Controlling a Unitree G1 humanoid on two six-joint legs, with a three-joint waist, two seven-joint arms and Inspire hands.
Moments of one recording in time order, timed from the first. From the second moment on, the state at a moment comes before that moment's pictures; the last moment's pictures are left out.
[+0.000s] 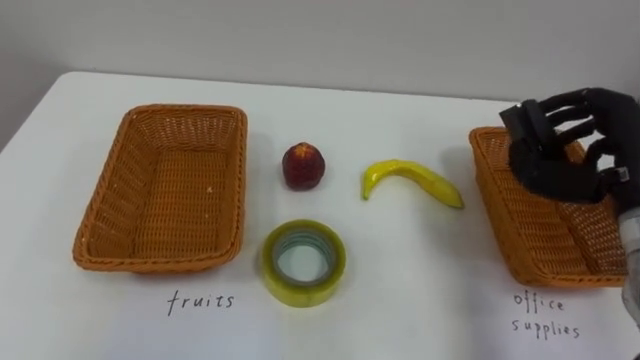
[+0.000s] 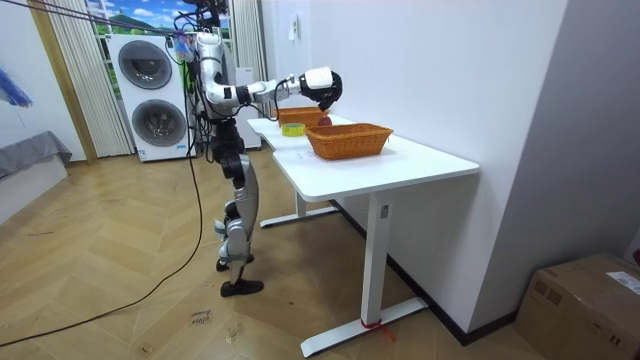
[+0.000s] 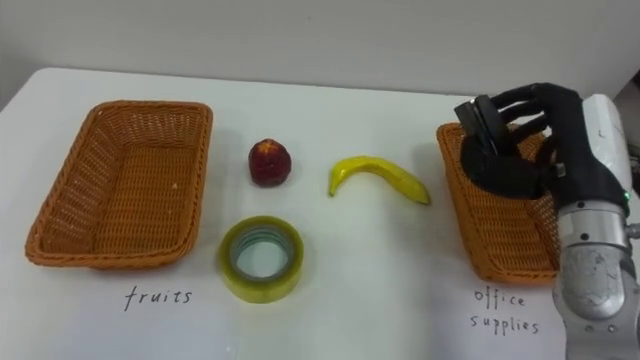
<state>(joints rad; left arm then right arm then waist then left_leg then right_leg) 0.30 0.22 0.19 1.08 0.08 0.03 0.26 0.11 -0.43 -0.20 -0.12 -0.34 0.06 -0.08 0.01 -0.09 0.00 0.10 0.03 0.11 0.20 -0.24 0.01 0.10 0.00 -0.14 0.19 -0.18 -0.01</state>
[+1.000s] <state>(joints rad) 0.28 0.22 0.19 1.08 0.07 0.04 0.25 0.13 -0.43 -0.20 0.09 -0.37 0.07 -0.04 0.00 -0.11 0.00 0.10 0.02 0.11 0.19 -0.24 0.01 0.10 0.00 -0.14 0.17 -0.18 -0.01</state>
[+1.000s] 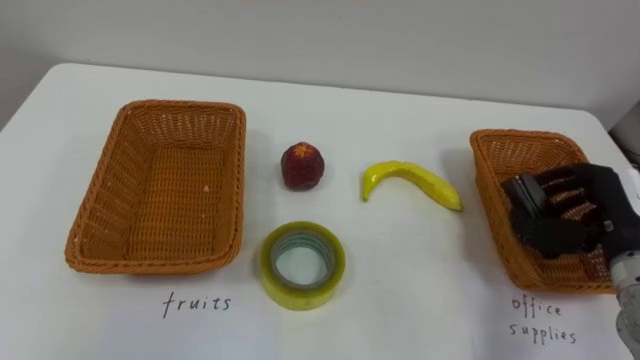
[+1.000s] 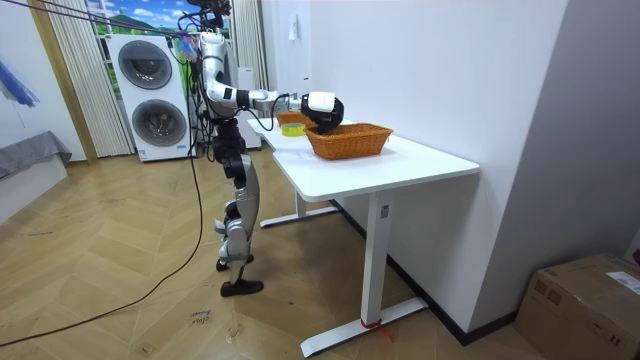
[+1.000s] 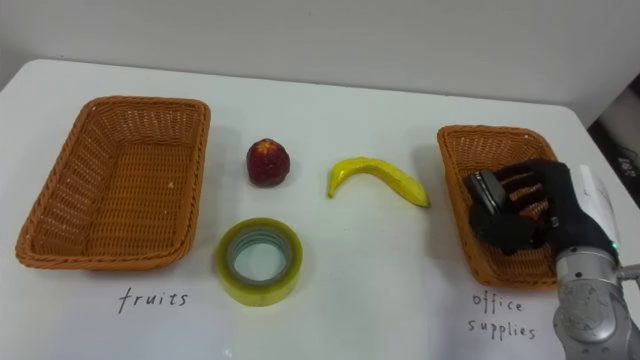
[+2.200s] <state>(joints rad) 0.28 0.22 0.19 1.08 0.07 0.04 0.23 0.13 -0.43 -0.20 0.08 -0.36 0.07 -0.04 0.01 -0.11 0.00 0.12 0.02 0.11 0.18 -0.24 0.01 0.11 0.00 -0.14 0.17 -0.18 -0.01</state>
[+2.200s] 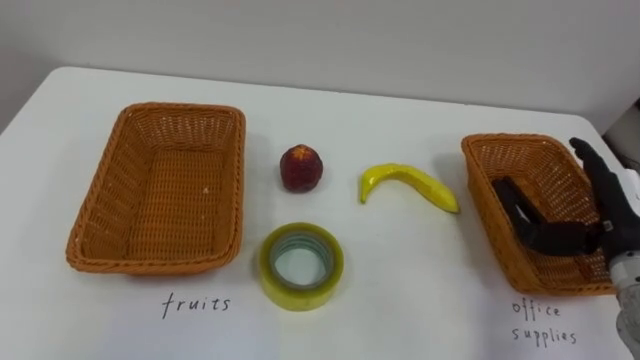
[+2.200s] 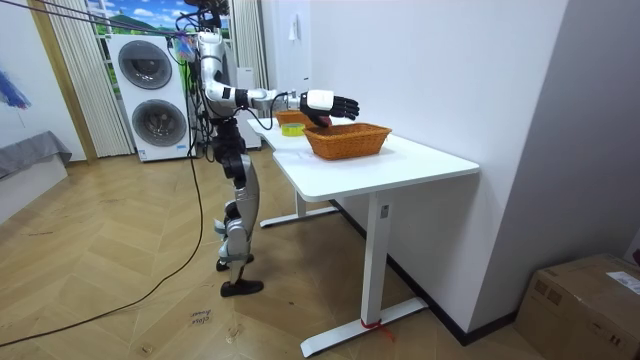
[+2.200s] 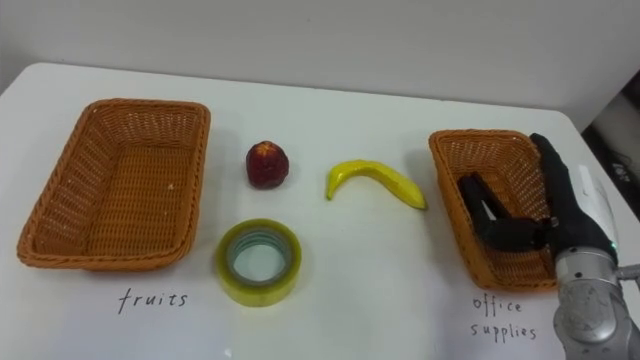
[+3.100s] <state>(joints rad) 0.30 0.21 0.21 1.07 0.07 0.05 0.26 0.09 -0.43 -0.26 -0.20 -0.39 0.06 -0.14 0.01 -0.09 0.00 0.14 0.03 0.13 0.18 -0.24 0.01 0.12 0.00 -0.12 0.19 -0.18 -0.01</state>
